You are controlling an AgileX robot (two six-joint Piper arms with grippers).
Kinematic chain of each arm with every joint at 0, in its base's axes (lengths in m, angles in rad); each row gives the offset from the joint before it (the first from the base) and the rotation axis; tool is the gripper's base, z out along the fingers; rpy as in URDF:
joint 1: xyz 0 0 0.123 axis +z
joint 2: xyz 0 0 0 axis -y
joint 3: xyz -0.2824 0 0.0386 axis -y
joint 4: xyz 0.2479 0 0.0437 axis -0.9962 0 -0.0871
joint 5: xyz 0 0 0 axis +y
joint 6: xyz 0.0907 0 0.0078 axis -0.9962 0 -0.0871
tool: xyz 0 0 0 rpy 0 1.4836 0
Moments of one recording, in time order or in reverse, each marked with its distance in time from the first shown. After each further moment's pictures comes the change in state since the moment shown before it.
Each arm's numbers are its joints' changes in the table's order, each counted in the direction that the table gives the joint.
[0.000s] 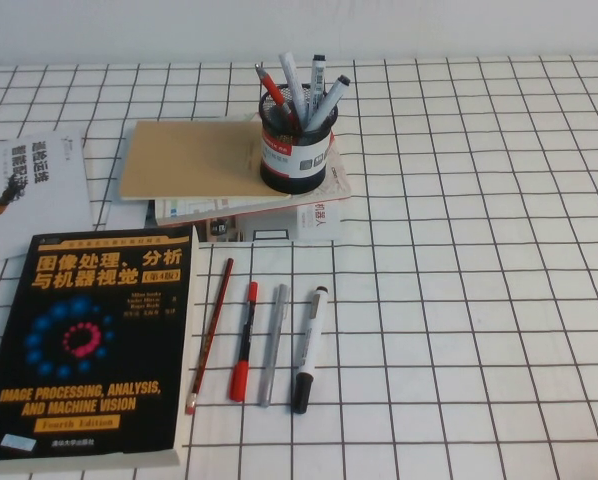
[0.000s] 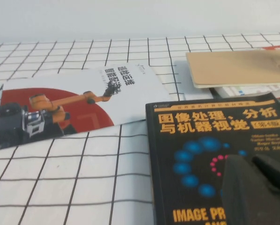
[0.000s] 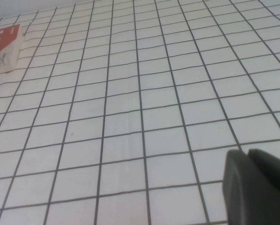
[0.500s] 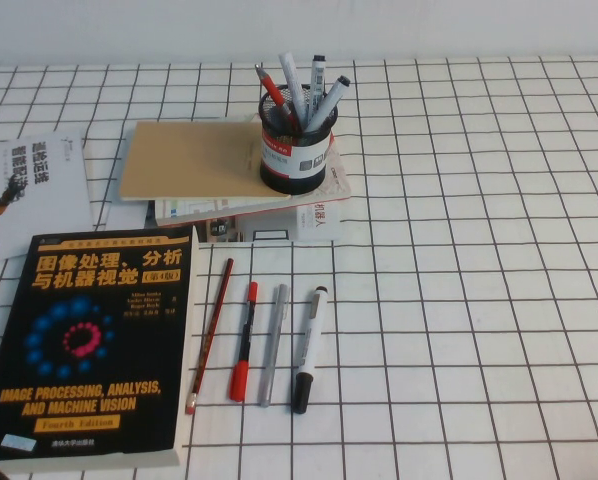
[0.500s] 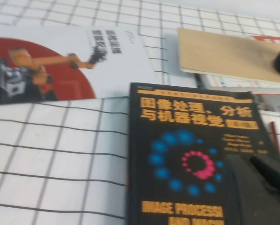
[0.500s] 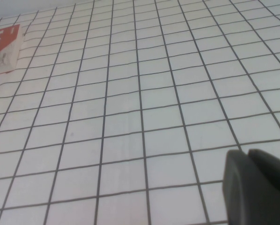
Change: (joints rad) right arm 0.000 0.000 0.000 0.000 0.000 0.000; left arm -0.096 -0.243 0.286 -0.121 0.230 0.299
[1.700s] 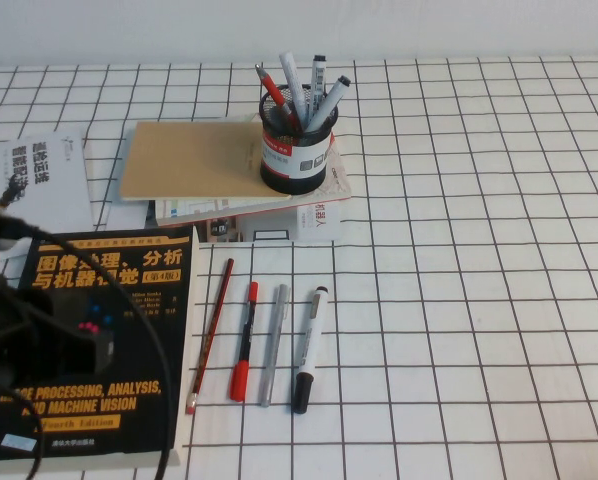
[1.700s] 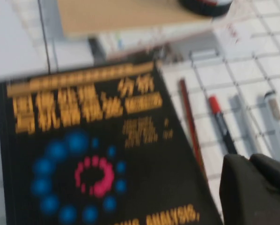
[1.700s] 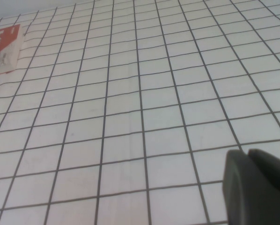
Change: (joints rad) right arm 0.000 0.000 0.000 0.000 0.000 0.000; left arm -0.319 -0.616 0.320 0.013 -0.010 0.003
